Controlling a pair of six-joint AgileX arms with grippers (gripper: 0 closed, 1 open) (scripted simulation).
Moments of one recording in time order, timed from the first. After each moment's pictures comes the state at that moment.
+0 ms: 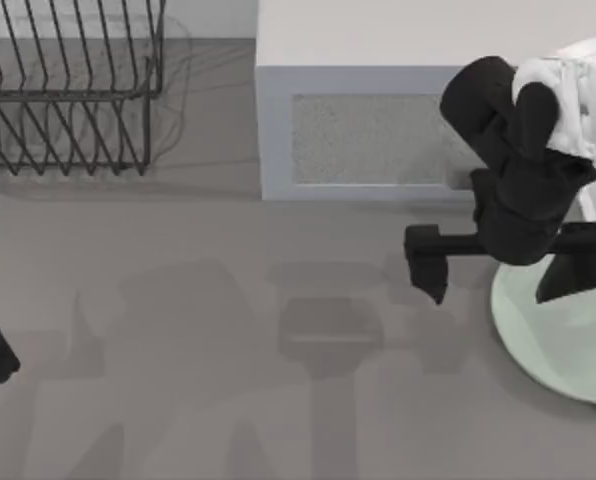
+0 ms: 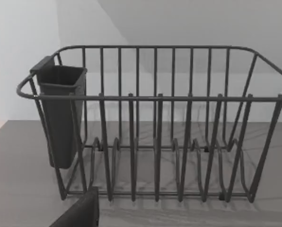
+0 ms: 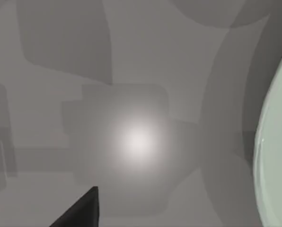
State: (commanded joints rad) left arm 0.00 0.00 0.00 0.00 0.00 0.00; right arm 0.47 1.92 1.34 -0.98 0.01 0.46
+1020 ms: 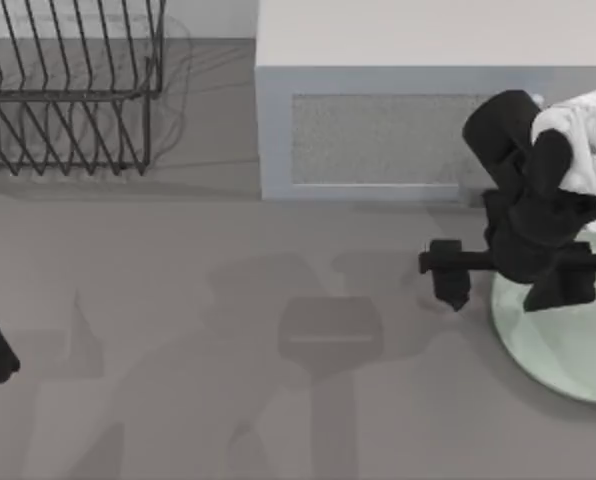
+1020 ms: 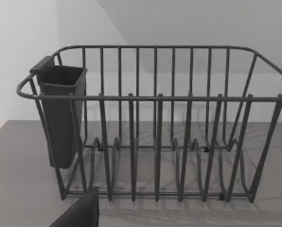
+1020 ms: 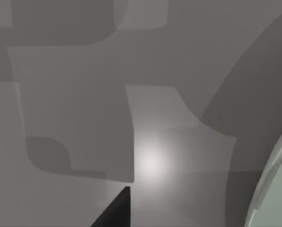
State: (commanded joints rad) left arm 0.00 0.00 0.00 0.00 0.00 0.00; right arm 0.40 2.04 1.20 -0.73 0.00 0.41
